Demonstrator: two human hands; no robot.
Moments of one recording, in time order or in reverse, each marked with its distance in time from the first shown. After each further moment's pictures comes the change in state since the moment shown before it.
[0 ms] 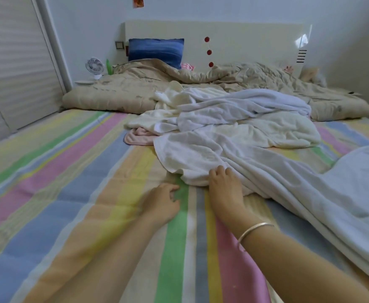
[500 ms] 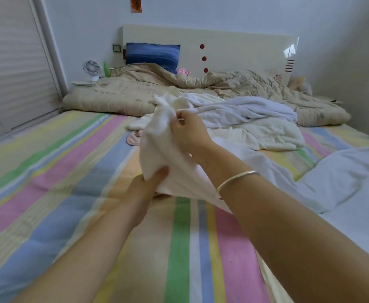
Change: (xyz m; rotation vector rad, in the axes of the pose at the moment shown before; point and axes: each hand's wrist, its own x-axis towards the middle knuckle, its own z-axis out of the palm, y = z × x) left_hand -0.061 0.018 -0.083 -1.122 -0.037 -0.195; right_hand 0.045 -0.076 -0.165 1.099 -0.008 0.056
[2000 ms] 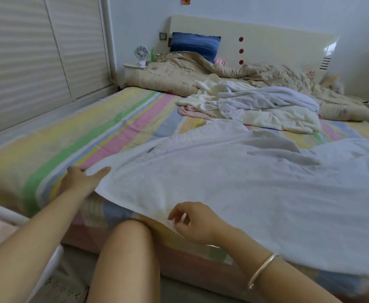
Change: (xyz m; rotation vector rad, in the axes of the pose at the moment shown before) left_hand -0.248 -0.006 -0.284 0.801 0.749 -0.188; right_hand -0.364 -0.043 0.077 -0.382 -0.724 -0.071
